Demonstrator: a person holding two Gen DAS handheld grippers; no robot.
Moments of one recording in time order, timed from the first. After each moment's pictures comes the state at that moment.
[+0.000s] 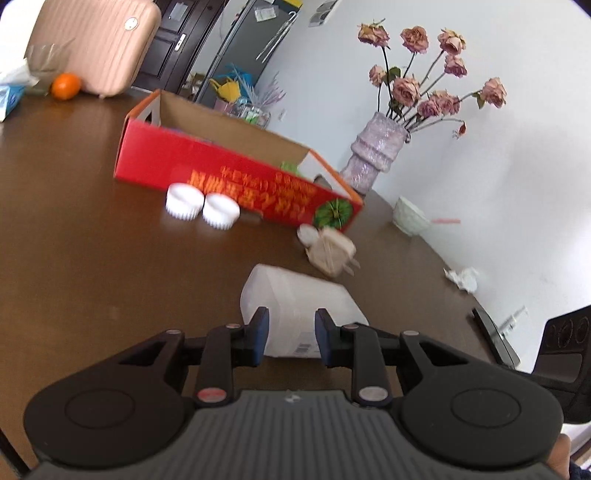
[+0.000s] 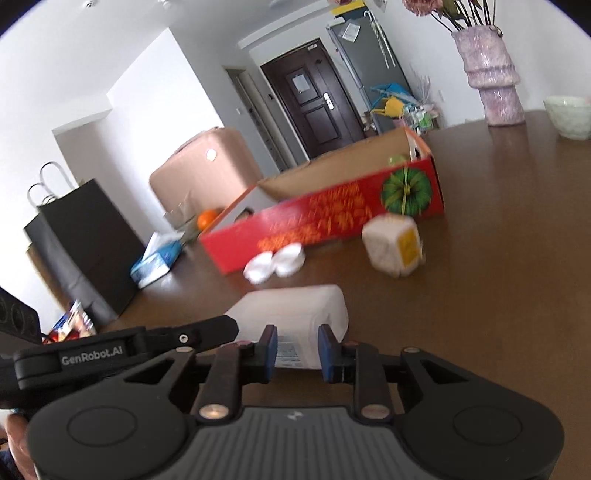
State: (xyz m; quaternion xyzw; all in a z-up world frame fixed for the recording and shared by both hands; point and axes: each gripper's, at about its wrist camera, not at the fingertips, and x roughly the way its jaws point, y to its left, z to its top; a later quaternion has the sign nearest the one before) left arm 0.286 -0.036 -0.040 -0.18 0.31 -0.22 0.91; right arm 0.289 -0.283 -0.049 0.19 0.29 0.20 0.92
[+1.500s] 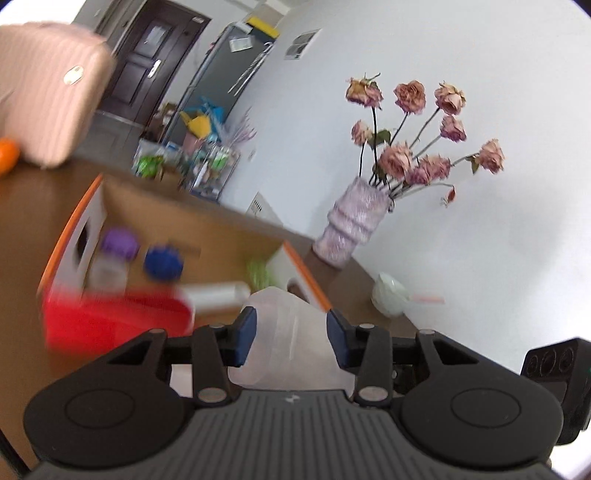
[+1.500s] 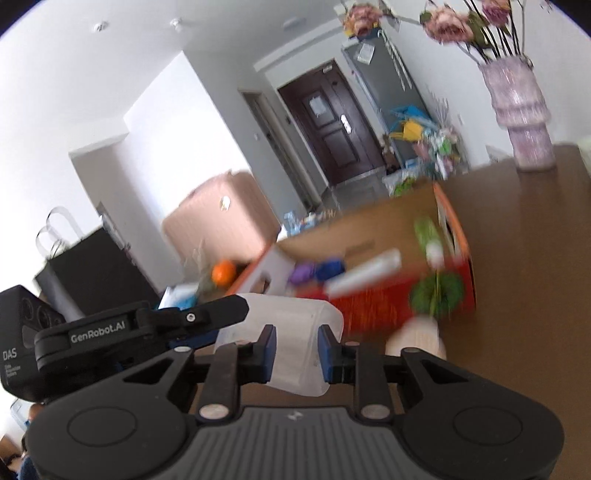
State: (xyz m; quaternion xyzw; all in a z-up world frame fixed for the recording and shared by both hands) left arm 0.446 -0.041 0.042 -0.20 0.25 -0.26 0.91; right arm 0.413 -0.298 0.020 0.21 0.24 0.22 0.92
